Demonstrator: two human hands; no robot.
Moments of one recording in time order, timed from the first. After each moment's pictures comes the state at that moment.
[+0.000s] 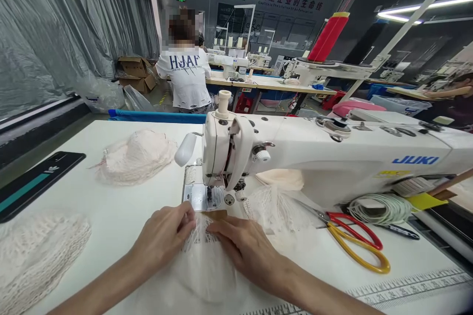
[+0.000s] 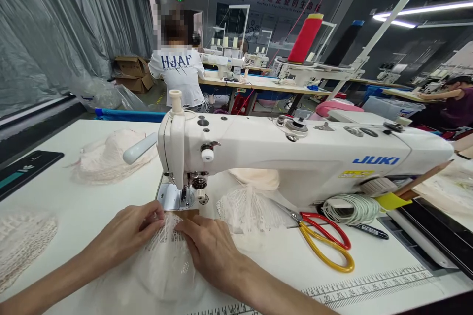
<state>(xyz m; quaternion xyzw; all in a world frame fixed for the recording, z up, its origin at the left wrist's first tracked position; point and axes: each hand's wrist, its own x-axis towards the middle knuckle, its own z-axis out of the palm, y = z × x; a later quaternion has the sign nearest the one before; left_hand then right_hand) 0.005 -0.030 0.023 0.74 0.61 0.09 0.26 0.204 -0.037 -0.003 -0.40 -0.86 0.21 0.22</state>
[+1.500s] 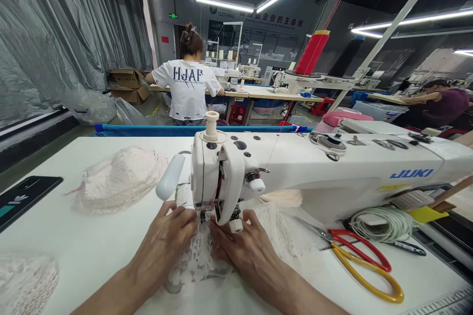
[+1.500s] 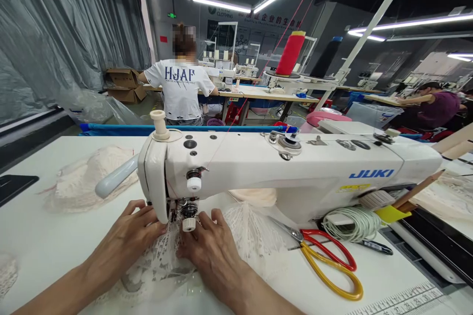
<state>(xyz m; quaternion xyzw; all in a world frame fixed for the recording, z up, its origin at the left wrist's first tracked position) 0.011 0.010 0.007 0.90 0.38 0.21 -0.02 0.211 -0.008 0.003 -0.40 -0.90 -0.05 0.15</state>
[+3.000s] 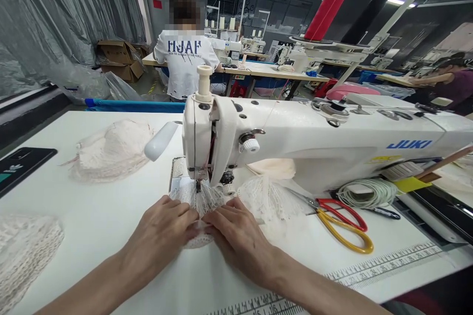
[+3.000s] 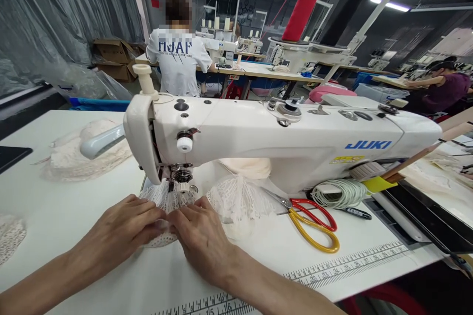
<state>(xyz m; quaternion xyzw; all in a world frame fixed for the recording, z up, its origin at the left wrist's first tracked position) 0.013 -0.026 0.009 0.90 0.41 0.11 0.09 0.206 -0.035 -0.006 -0.36 -0.89 0.10 0.27</state>
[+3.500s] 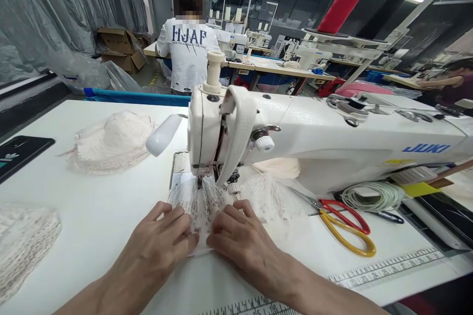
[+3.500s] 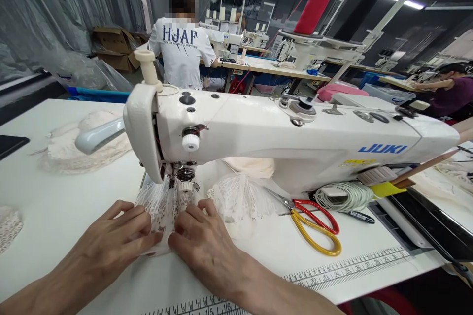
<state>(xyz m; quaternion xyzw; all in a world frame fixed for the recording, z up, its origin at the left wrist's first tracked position) 0.010 -0.046 0.000 0.91 0.32 0.26 0.00 0.218 -0.041 0.004 -0.29 -0.93 0.05 0.22</state>
